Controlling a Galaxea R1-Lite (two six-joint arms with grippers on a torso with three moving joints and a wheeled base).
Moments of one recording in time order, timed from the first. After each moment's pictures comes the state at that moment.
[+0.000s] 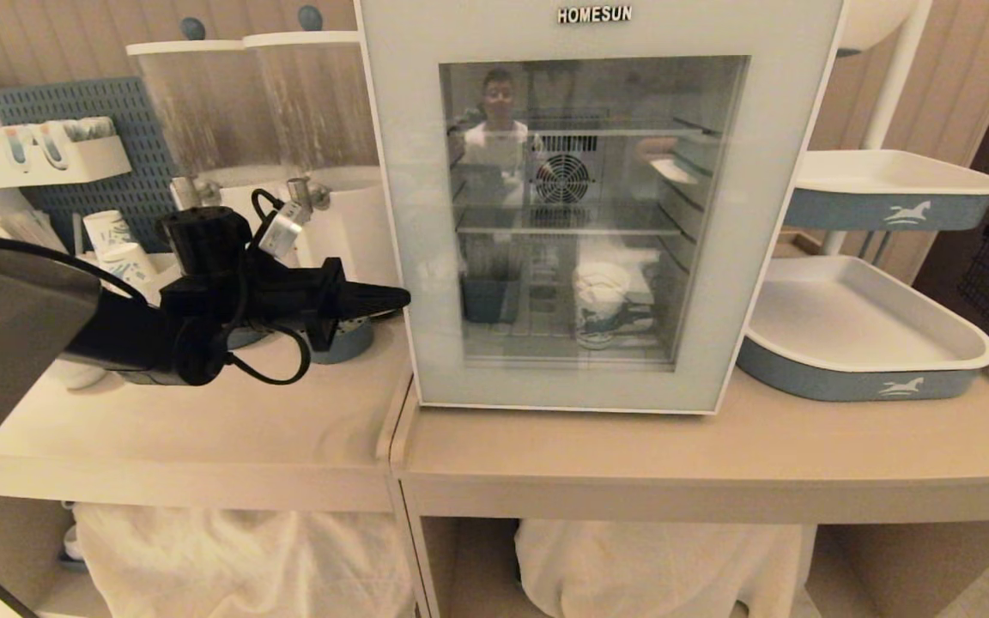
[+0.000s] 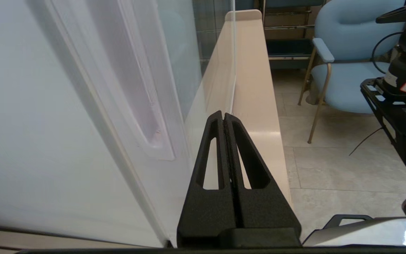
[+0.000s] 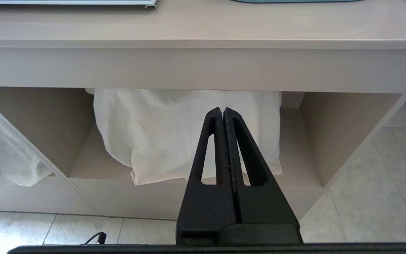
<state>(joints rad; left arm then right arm) -0.07 2.14 -1.34 -0.81 -1.41 0.14 0.00 0.00 -0.11 0.28 0.01 -0.03</state>
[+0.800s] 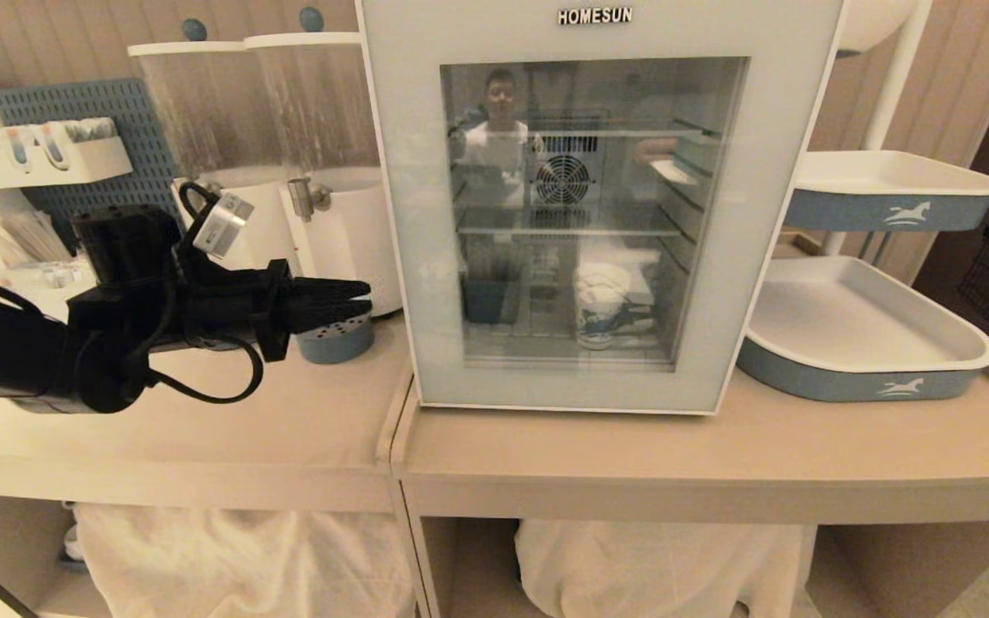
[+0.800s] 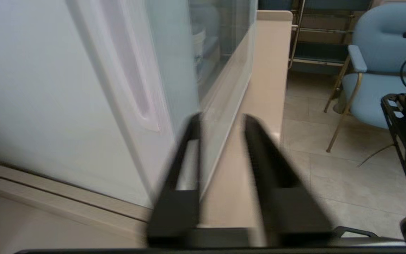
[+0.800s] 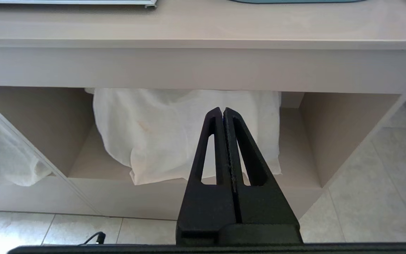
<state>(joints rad) 0.00 1.94 -1.09 -0.81 -1.30 0.15 0.00 0.00 -0.11 0.28 0.01 -0.03</state>
